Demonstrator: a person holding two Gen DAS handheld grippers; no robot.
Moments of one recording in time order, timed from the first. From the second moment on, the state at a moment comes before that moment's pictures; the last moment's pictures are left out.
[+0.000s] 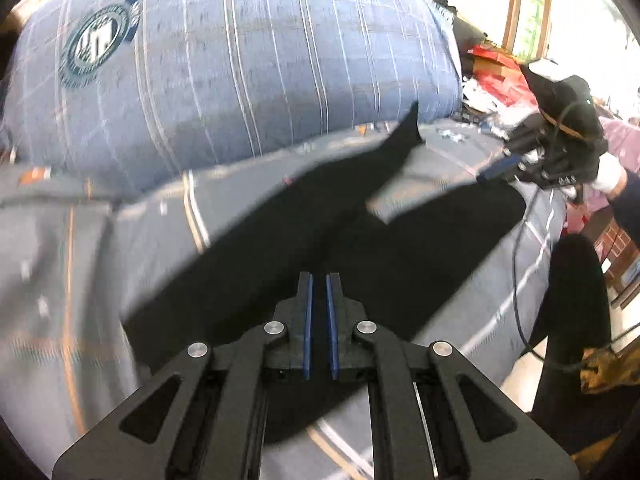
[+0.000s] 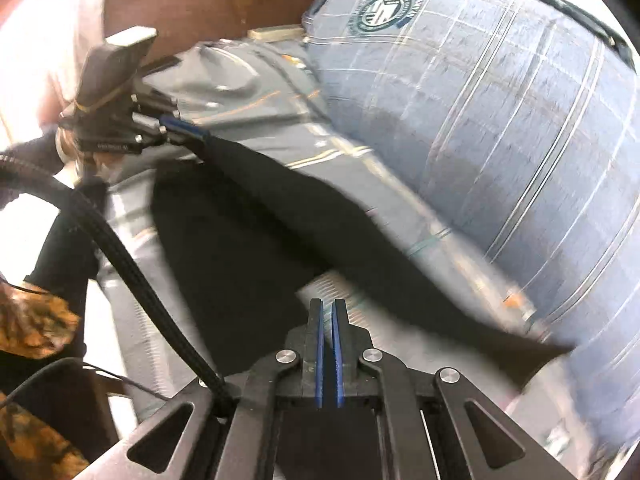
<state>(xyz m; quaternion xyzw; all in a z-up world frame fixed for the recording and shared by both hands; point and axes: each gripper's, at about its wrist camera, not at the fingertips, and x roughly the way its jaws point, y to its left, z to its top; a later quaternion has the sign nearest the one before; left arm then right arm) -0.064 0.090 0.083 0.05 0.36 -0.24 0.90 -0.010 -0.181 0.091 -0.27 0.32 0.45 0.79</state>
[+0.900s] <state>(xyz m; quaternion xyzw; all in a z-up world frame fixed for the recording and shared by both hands) -0.016 0.127 0.028 -0.38 0.40 -0.03 0.83 0.121 -0.269 0.020 0.18 0.40 0.23 0.87</state>
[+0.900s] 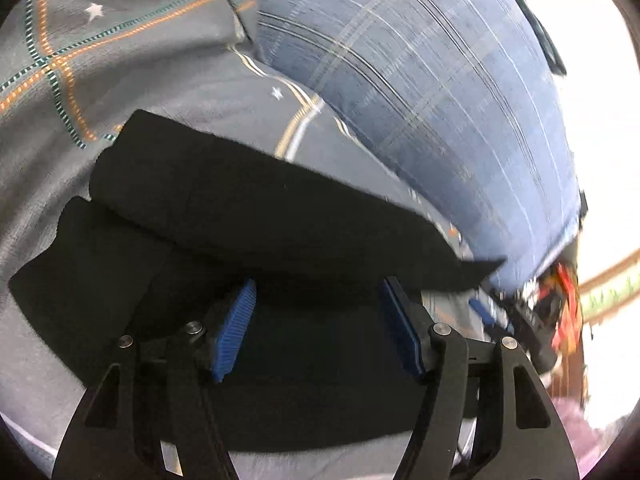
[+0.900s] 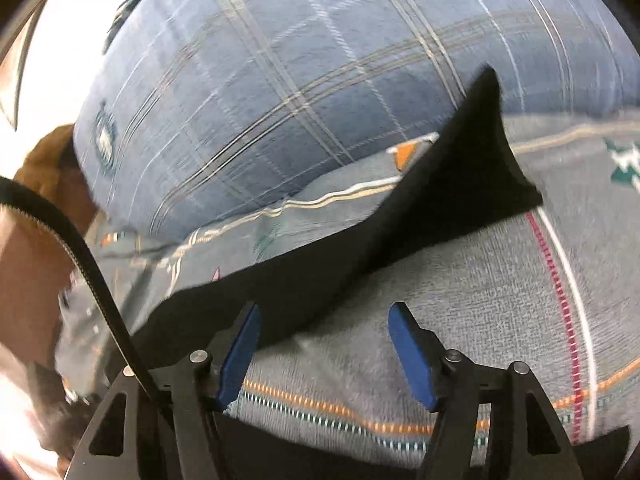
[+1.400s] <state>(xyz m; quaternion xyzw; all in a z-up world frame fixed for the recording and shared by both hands) 0.024 0.120 0.018 -0.38 0.39 0.01 0.84 0.185 -0.281 0.004 0.26 0.39 0.24 0.85</state>
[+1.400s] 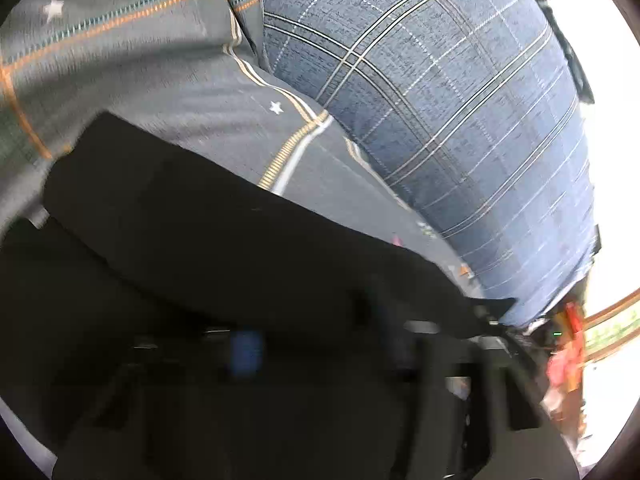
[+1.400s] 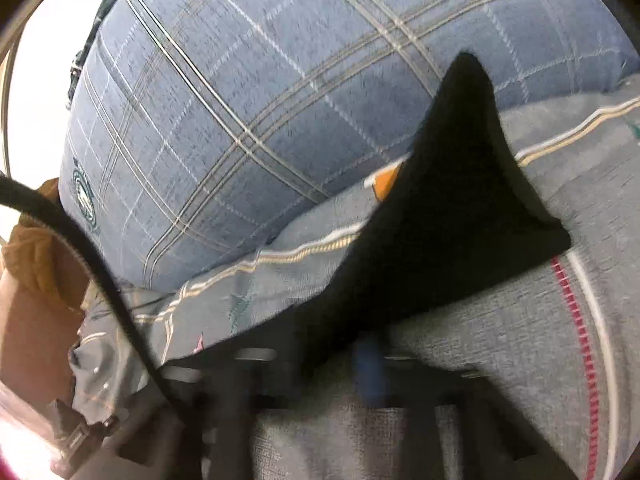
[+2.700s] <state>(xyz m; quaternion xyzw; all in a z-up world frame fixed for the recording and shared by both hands) -0.113 0.182 0.018 -0.31 0.37 0.04 0.87 -0.026 -0.326 -0.019 0.23 0.38 0.24 0.86</state>
